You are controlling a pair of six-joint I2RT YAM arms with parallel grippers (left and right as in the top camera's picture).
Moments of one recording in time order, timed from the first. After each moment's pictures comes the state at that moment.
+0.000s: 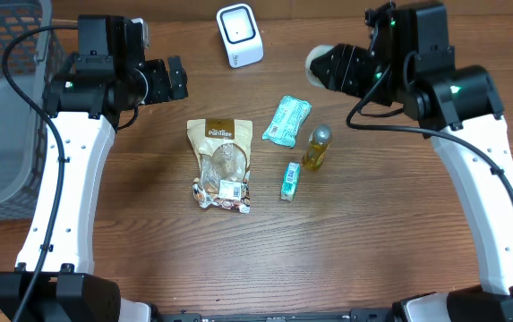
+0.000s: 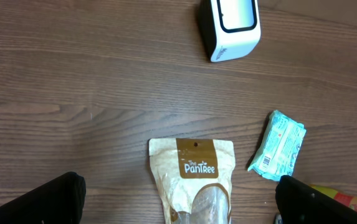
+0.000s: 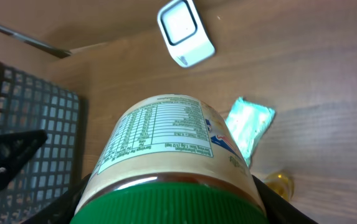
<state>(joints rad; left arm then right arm) -0.05 1.63 1.63 -0.89 0.15 -0.23 0.25 1.60 1.78 -0.96 -0.31 0.48</state>
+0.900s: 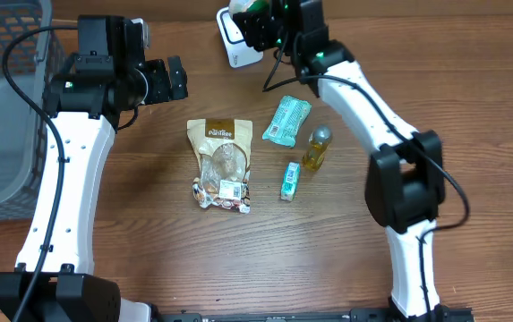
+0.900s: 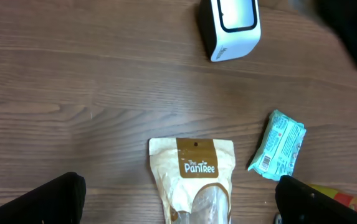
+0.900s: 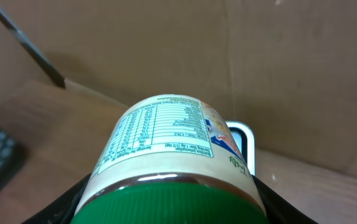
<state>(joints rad) -0.05 1.63 1.63 -0.89 0.15 -0.23 0.39 2.29 2.00 -0.09 -0.22 0.18</state>
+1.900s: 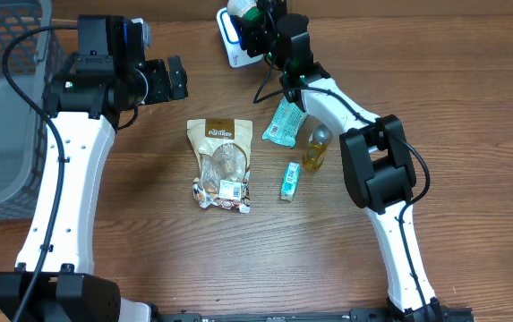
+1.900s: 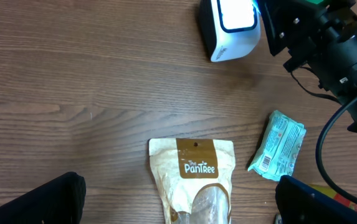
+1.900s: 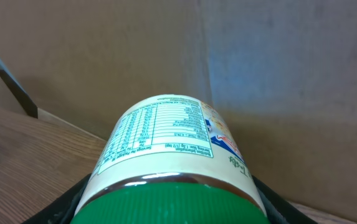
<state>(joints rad) -0.05 1.63 1.63 -0.89 0.15 -0.23 0.39 2.54 2.00 0.38 -0.15 0.17</state>
